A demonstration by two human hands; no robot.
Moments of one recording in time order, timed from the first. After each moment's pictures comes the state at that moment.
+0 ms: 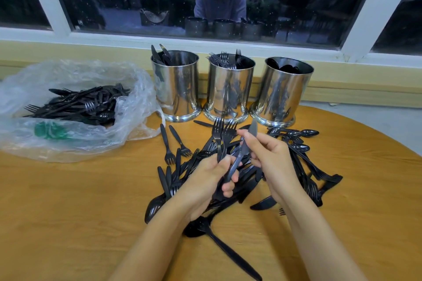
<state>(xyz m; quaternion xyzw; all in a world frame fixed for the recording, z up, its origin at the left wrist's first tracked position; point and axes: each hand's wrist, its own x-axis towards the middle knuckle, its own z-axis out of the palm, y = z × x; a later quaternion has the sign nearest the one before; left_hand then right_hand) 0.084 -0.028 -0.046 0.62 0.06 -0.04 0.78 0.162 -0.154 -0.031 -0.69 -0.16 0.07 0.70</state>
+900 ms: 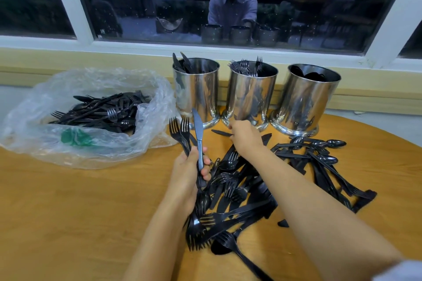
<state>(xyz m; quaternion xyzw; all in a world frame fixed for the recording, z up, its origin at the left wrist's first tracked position) 0.093 0.035 -0.051 0.50 0.25 0.18 0.81 0.271 -0.034 -0.069 -0.95 -0.28 -0.03 0.11</state>
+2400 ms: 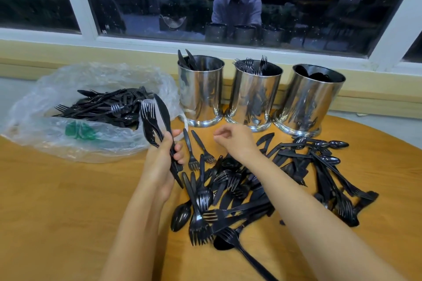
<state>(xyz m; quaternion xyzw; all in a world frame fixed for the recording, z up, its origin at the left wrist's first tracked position) 0.078 0.080 -0.047 0.44 0.21 0.25 0.84 0.209 -0.035 -0.044 -0.87 -0.28 0.07 0.40</state>
